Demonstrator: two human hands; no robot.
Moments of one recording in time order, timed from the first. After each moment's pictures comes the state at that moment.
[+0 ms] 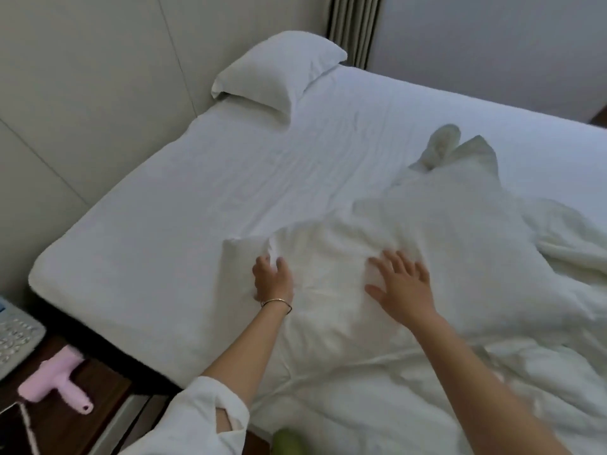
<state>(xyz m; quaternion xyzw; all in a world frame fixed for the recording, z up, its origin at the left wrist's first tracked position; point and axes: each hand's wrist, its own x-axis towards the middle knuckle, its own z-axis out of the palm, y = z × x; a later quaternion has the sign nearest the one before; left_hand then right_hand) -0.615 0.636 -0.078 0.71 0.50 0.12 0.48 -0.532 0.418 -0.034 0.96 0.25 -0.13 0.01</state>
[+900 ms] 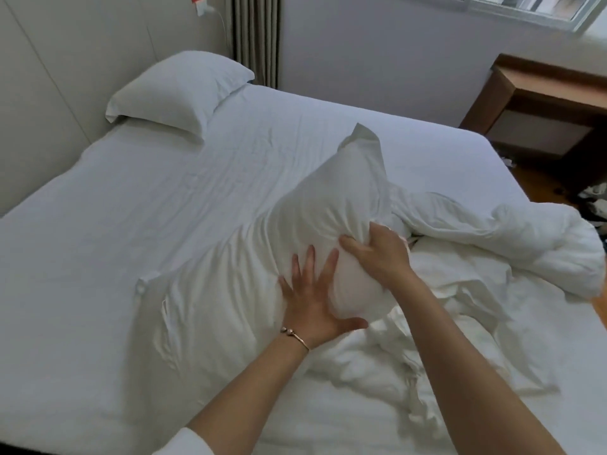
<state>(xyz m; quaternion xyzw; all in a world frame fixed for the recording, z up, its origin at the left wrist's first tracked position) -0.581 0.473 -0.024 0.95 0.03 0.03 0.31 -0.501 0.363 0.083 0.96 0.07 0.00 -0.26</state>
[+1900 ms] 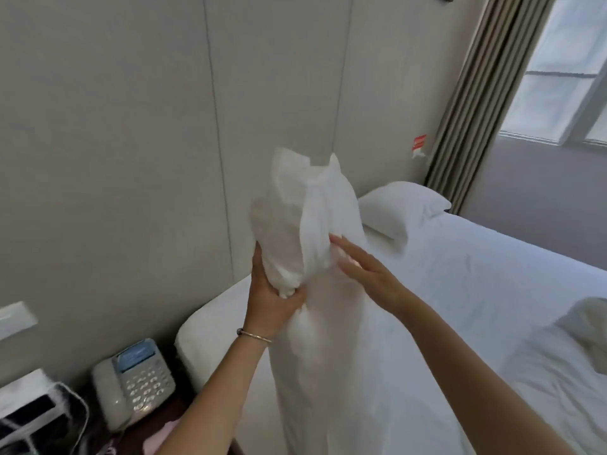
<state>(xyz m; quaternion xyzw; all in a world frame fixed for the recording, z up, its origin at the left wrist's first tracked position) -0.797 0.922 0.108 0.70 0.25 0.45 0.50 -0.636 0.800 0.159 0.71 0.50 -0.21 -0.45</state>
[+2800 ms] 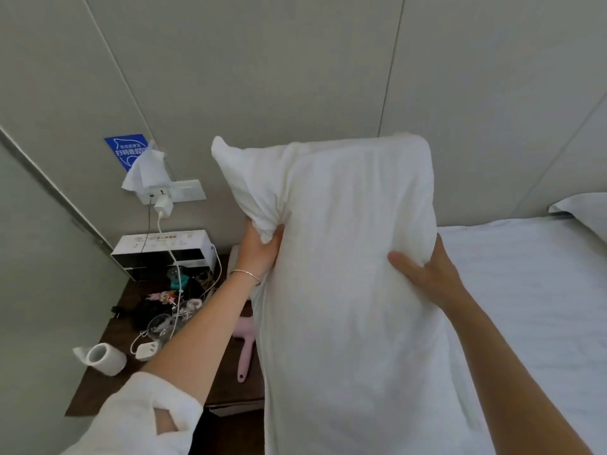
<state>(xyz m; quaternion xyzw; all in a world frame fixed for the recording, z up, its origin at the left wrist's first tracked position) -0.867 1.020 0.049 0.56 0.62 0.43 0.35 -0.560 0.961 0.043 0.68 0.52 -0.35 -0.38</state>
